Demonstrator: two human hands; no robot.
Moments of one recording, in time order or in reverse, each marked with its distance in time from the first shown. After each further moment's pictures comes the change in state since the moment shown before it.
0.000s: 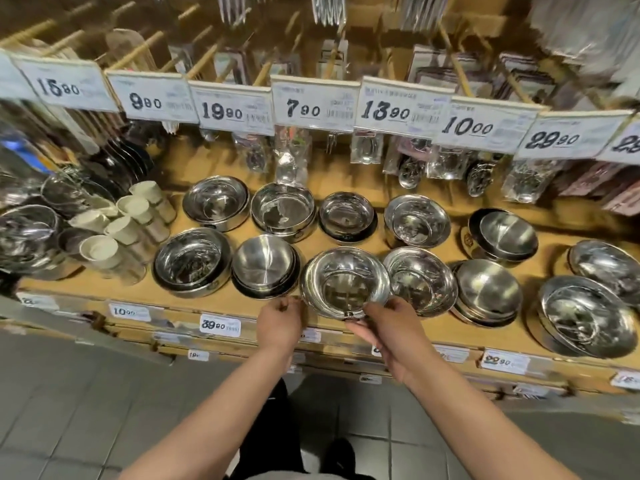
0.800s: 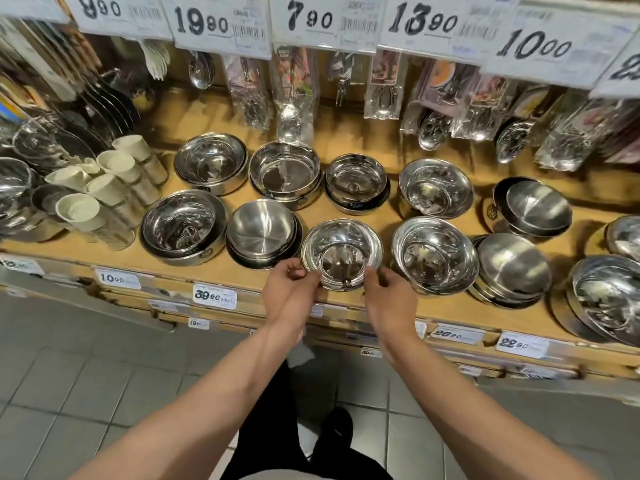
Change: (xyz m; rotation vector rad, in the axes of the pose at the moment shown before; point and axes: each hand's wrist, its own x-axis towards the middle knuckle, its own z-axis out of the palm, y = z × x) left_hand -0.005 0.003 0.015 -0.136 -0.038 0.060; right_hand 0.059 0.045 0.001 -0.656 0.288 -0.328
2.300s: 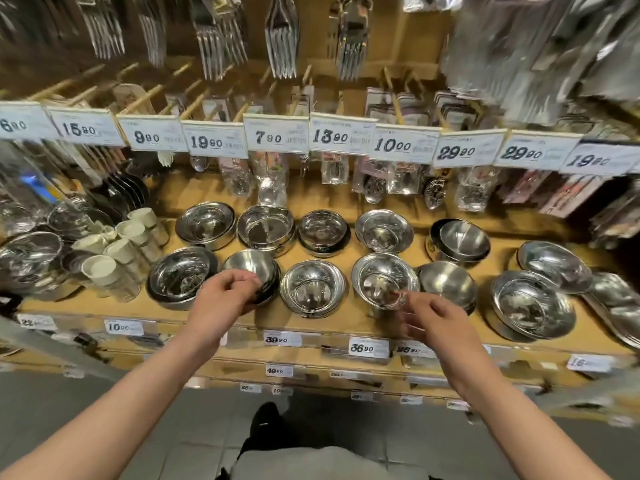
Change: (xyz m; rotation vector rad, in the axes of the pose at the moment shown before) left_hand -0.038 0.083 -0.084 0.197 -0.190 0.293; right_hand -0.049 -0.010 -0.157 0.366 -0.136 -0.044
